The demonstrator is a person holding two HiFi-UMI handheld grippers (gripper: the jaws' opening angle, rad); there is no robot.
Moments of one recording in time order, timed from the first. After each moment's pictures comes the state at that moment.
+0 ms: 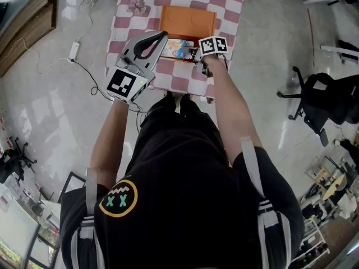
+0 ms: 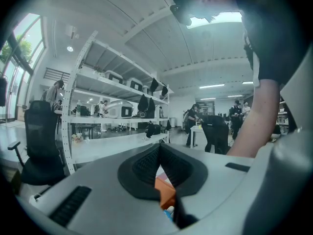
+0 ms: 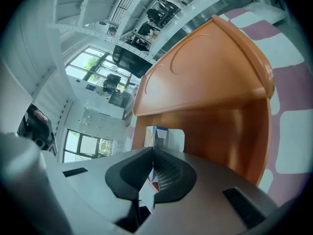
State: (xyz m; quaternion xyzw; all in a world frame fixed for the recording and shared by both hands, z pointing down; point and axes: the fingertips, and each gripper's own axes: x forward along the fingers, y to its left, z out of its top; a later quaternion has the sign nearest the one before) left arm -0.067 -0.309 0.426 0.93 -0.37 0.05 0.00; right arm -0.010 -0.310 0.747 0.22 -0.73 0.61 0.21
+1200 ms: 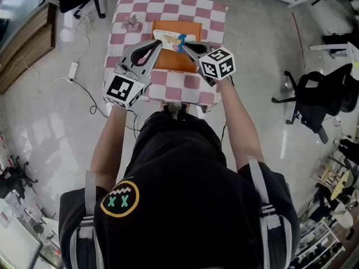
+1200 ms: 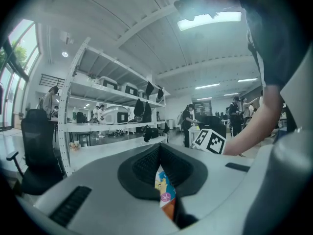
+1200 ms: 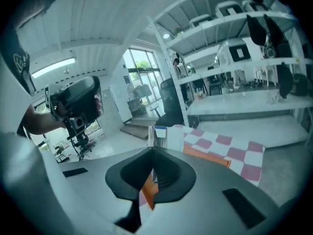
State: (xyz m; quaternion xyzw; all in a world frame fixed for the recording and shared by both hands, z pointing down) left arm -0.050 -0.292 0.403 0.93 -0.36 0.04 -0.03; right arm 0.016 -0.330 0.552 0.27 -0.92 0.23 0.19
